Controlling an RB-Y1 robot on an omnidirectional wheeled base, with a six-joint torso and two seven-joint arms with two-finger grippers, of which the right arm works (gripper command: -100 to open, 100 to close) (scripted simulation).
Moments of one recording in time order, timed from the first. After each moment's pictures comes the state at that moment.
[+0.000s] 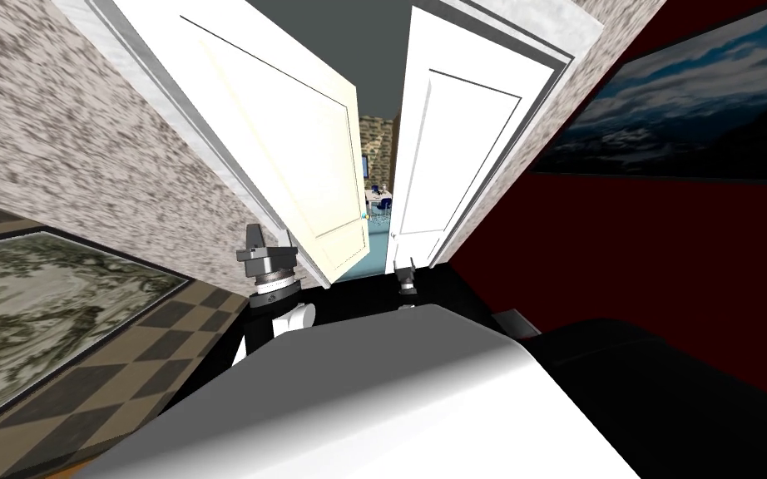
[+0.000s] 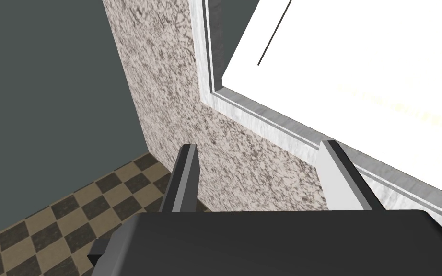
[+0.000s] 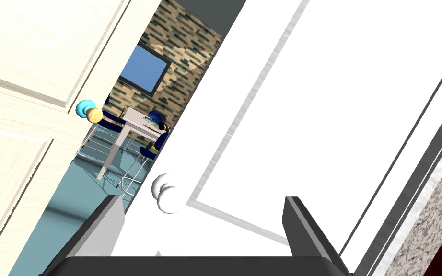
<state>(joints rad) 0.33 -0.09 0.34 -1.47 -0.46 -0.80 -0.61</state>
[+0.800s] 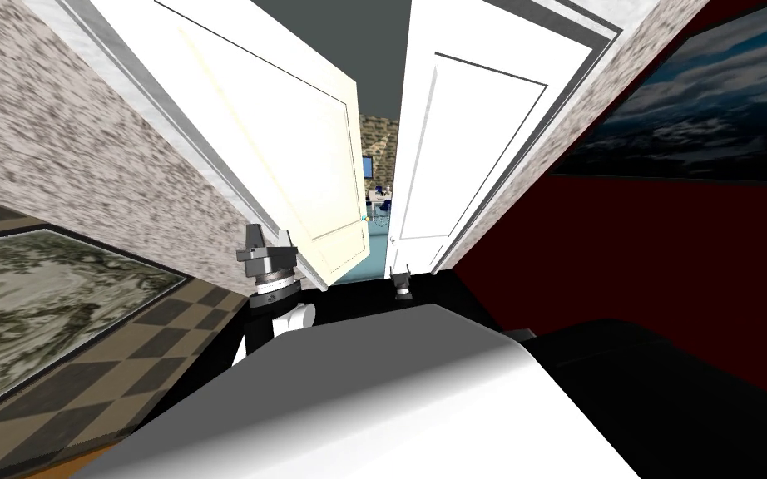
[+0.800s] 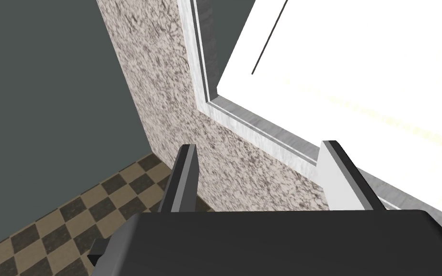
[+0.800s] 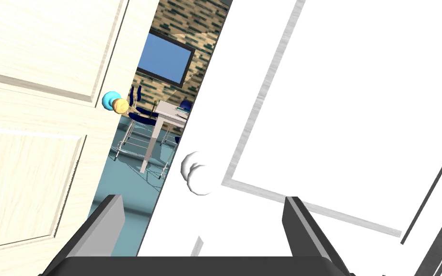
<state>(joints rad) 0.30 -0.08 0.41 -1.31 -0.54 -0.86 -0.72</state>
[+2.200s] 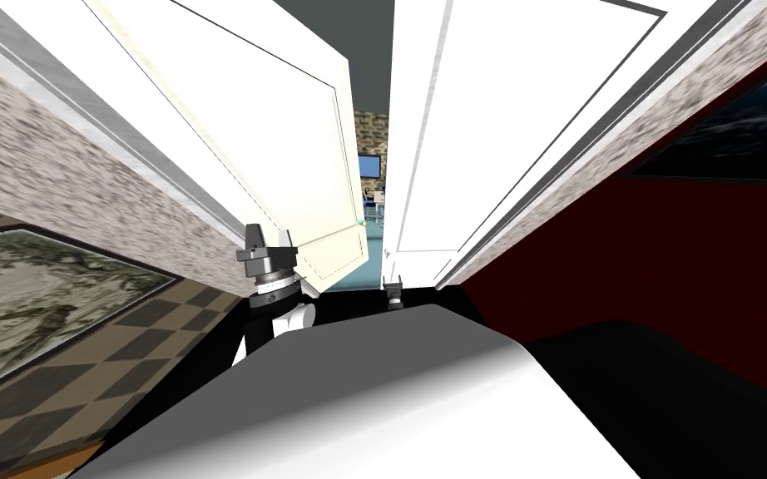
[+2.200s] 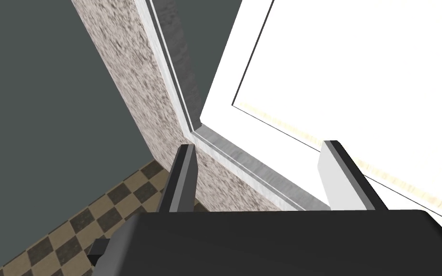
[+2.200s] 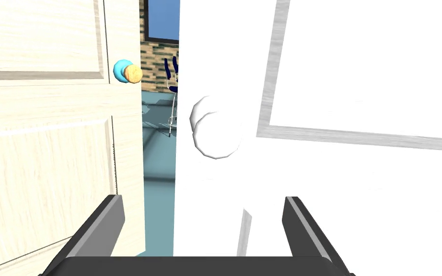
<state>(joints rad) 0.23 -0.01 0.54 -1.03 -0.69 -0.95 -0.93</state>
